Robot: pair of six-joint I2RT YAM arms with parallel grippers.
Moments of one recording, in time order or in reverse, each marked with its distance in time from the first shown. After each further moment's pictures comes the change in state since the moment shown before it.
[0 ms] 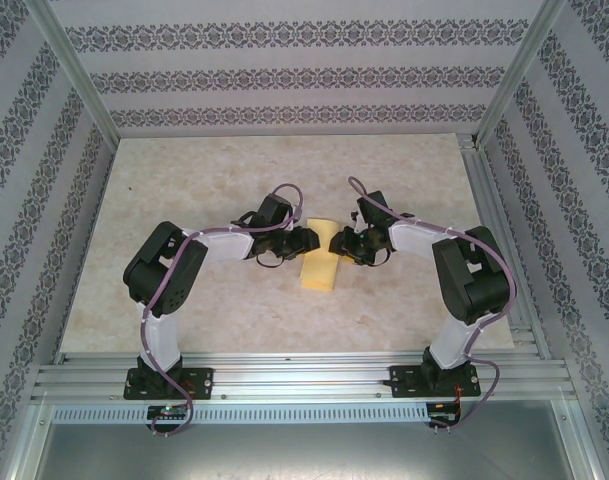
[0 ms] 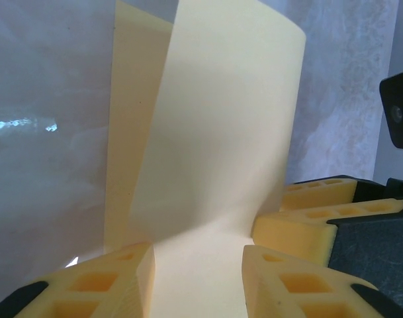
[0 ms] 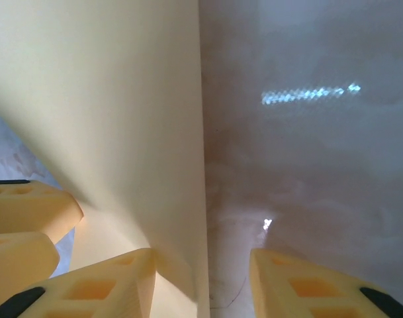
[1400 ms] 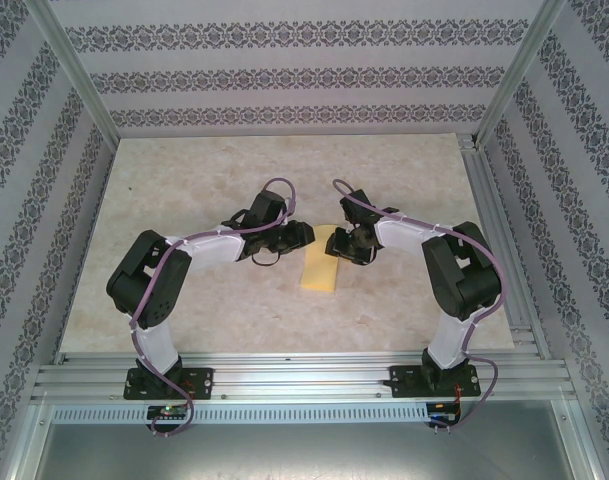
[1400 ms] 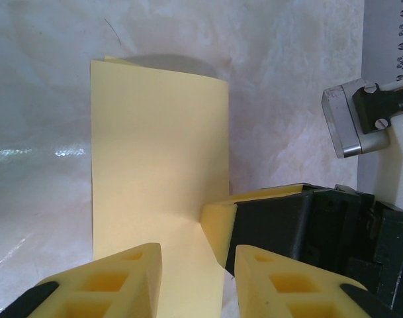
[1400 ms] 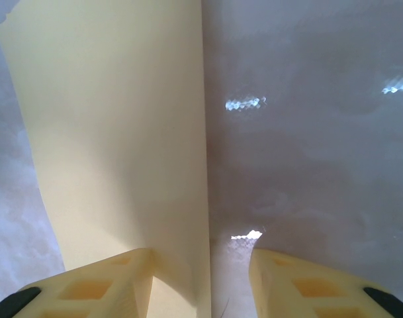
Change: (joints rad) left arm 0.006 -0.117 -0.043 0.000 -0.071 -0.005; right arm 0.085 0.052 0.098 -0.126 0.214 0.031
